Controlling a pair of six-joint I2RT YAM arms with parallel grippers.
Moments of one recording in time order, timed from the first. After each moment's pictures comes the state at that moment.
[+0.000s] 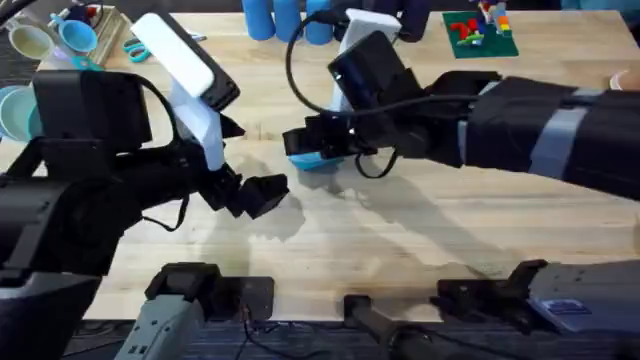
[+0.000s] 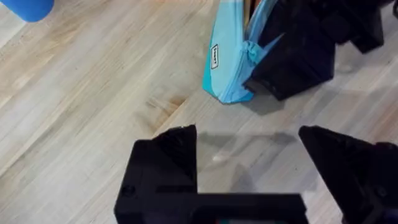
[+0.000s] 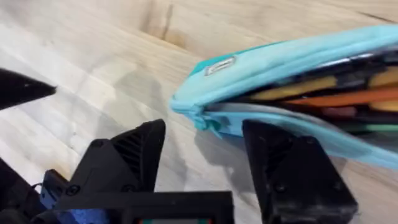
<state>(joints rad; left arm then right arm) 0.00 0.71 0.67 -0.85 0.48 0.66 0.79 1.58 1.00 -0.32 -0.11 0.56</state>
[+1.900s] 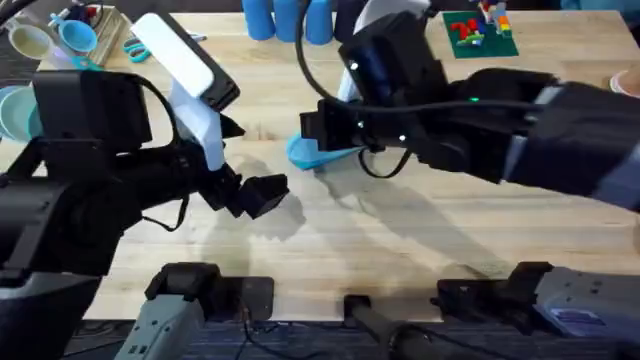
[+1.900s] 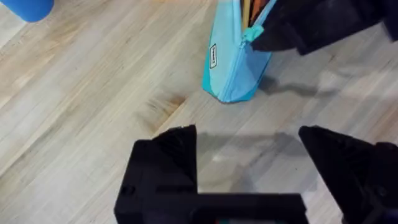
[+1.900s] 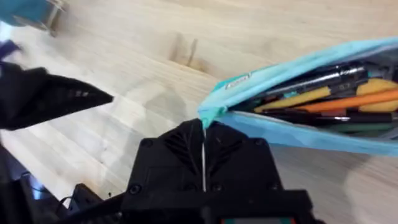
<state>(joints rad) 0.00 0.71 0.67 -0.85 0.48 0.66 0.83 1.44 0.99 -0.30 -0.02 0.62</state>
